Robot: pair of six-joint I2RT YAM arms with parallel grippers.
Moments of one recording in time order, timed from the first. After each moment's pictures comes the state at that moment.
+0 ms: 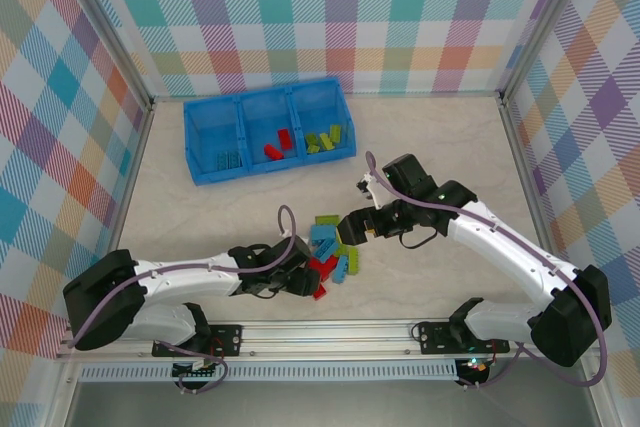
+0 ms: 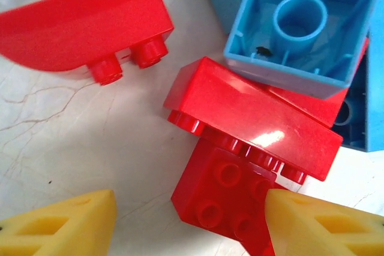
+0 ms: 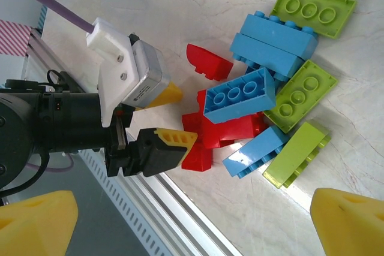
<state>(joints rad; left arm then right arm) -1.05 1.29 0.55 -0.33 -0.05 -0.71 0.66 1.22 1.02 -0.81 -0.53 0.35</state>
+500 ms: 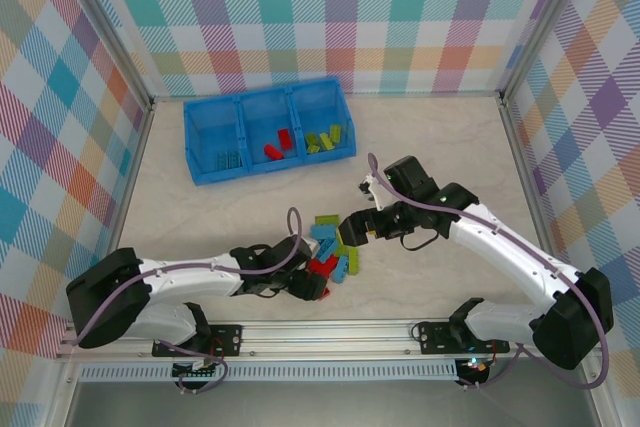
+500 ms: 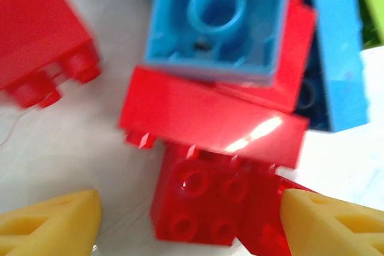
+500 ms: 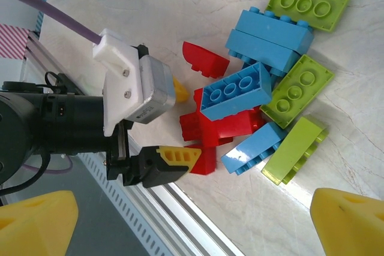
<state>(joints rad) -1.05 1.32 0.53 -0.24 0.03 -0.58 0.66 1.20 1.00 -0.80 -0.52 0.36</state>
